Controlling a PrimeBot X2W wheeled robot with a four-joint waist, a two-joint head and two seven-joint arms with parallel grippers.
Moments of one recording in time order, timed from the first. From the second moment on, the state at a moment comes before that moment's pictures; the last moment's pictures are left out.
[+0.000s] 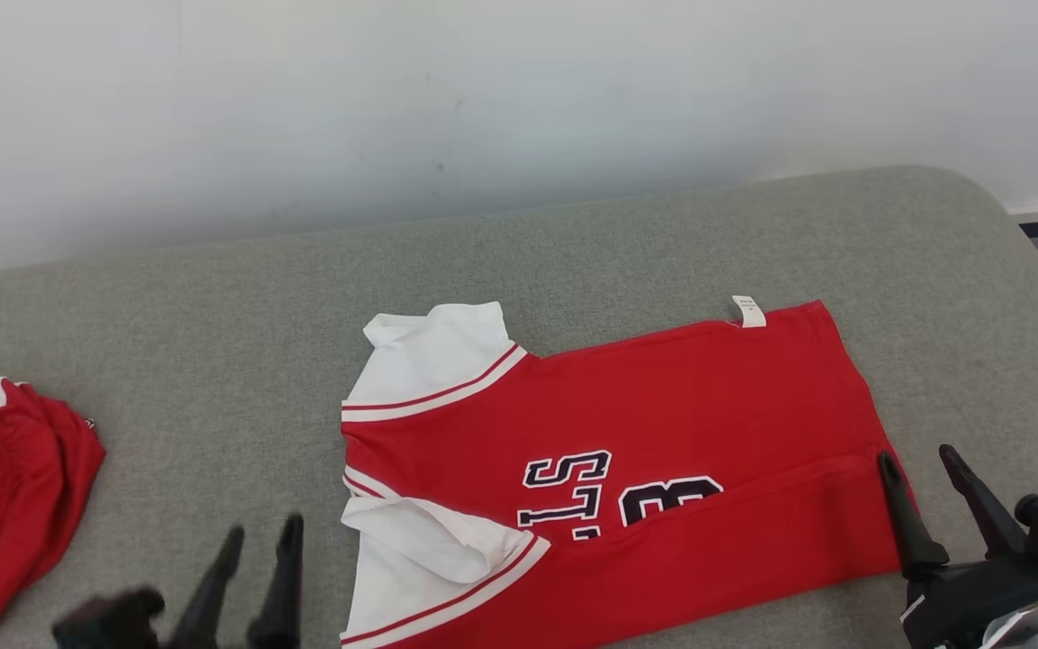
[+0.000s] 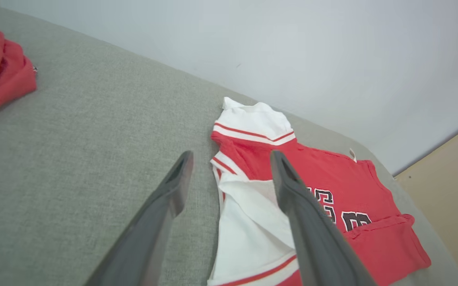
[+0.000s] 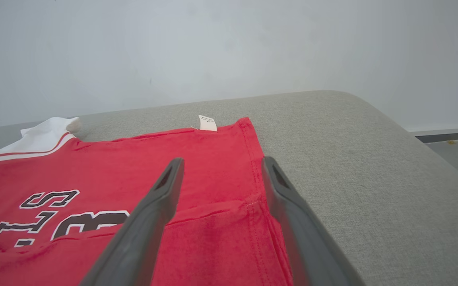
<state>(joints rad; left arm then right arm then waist) 0.02 0.20 -0.22 -0.13 -0.65 0.15 -0.06 -0.17 -0.49 0.36 0.34 0.53 0.13 -0.26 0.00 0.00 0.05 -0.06</state>
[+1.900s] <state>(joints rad) -1.08 0.33 -0.41 0.58 -0.69 -0.04 0.72 -0.42 -0.45 0.38 0.32 0.47 0.13 -0.26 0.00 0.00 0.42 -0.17</state>
